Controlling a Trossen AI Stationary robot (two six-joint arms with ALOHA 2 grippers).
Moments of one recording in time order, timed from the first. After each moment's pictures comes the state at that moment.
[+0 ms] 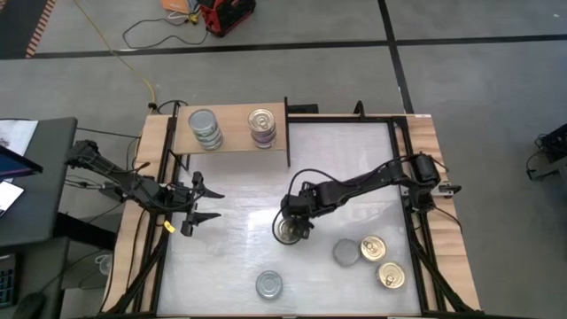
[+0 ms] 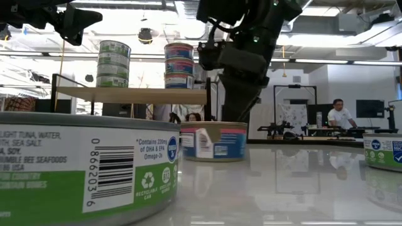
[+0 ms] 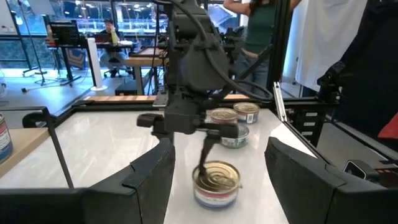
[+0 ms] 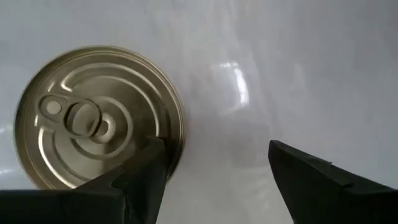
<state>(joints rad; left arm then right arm) -0.50 0.42 0.27 0.19 -0.46 -0.01 0.15 1.93 1.38 -0.69 0.18 0.34</state>
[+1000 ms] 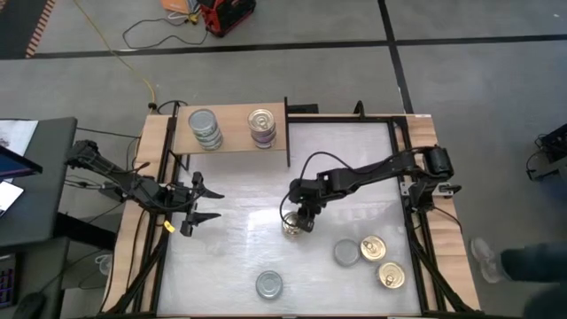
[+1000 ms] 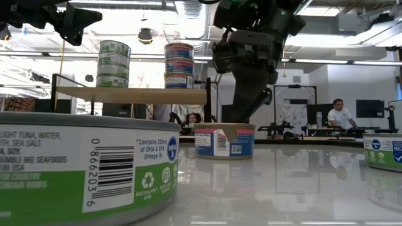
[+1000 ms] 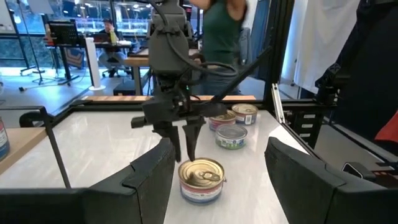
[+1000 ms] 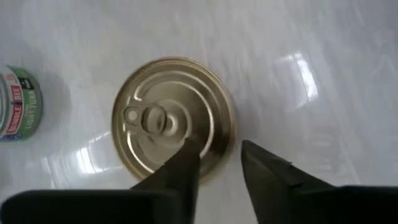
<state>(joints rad) -0.50 0.42 0.27 0.20 -0.45 -0.02 0.05 1.81 1.20 -0.49 -0.13 0.45</state>
